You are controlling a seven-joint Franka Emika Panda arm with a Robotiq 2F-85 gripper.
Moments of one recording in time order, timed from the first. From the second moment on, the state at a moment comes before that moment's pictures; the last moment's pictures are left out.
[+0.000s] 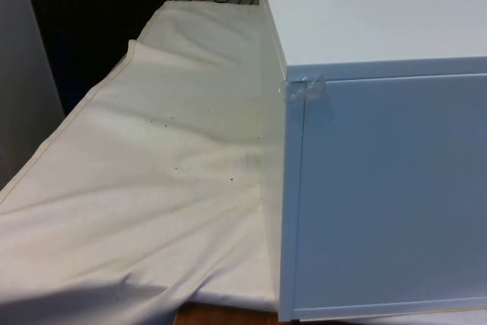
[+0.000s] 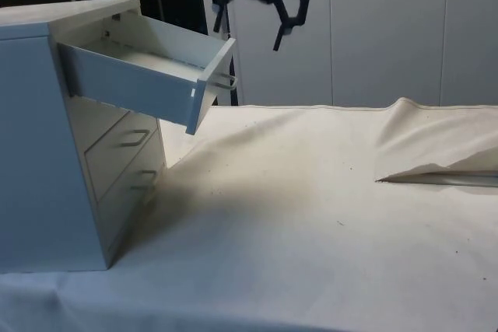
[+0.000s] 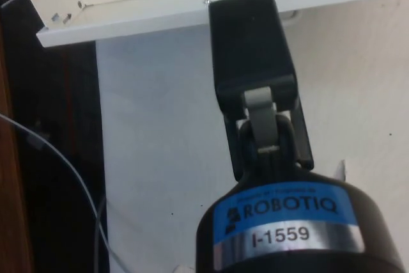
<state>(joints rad) 0.43 -0.43 -0.36 -2.65 0.16 2.59 -1.89</state>
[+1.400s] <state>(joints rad) 0.42 -0.42 -0.27 -2.74 -0.05 2.60 -1.70</state>
